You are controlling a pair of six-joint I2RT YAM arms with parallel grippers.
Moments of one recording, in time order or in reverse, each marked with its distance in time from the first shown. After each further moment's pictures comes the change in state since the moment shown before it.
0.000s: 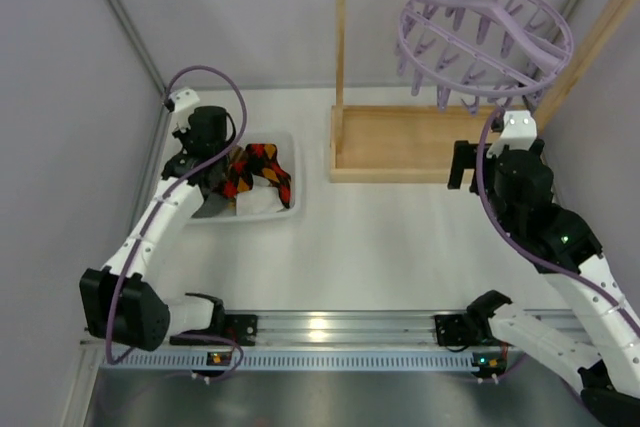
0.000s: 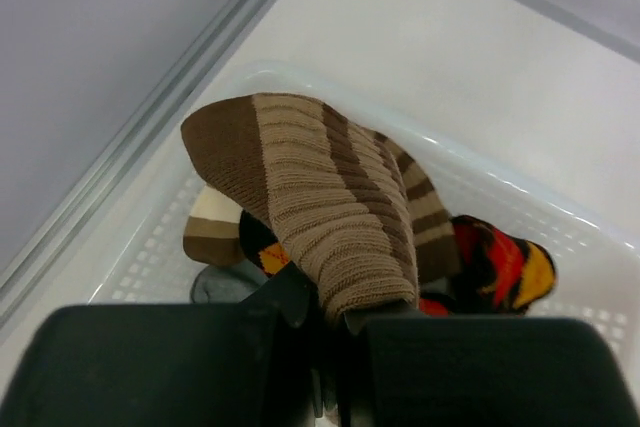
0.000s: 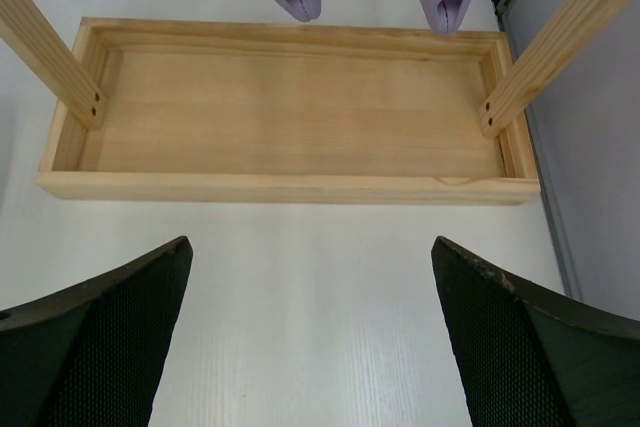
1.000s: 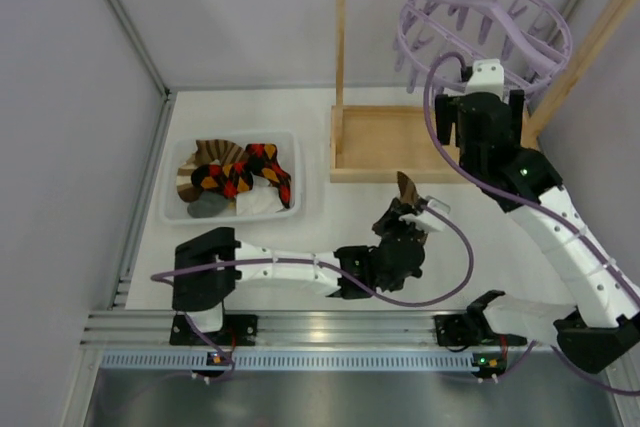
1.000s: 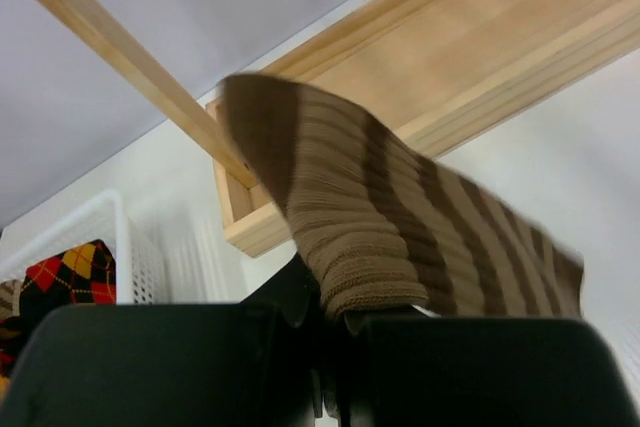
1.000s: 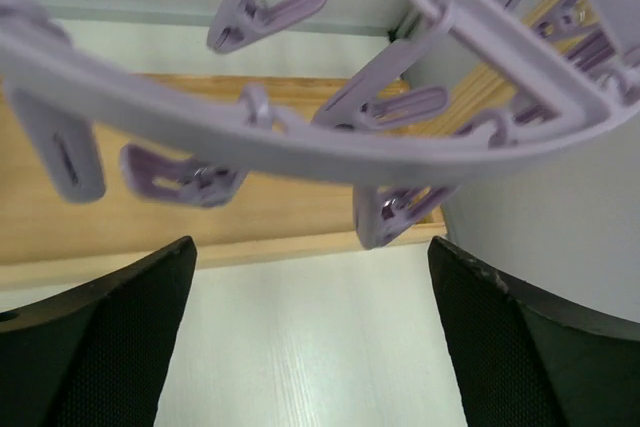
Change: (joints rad) left arm -1.182 0.556 0.103 0.800 -0.430 0.676; right arm 0.002 0.396 0.306 0.054 0.250 -0.135
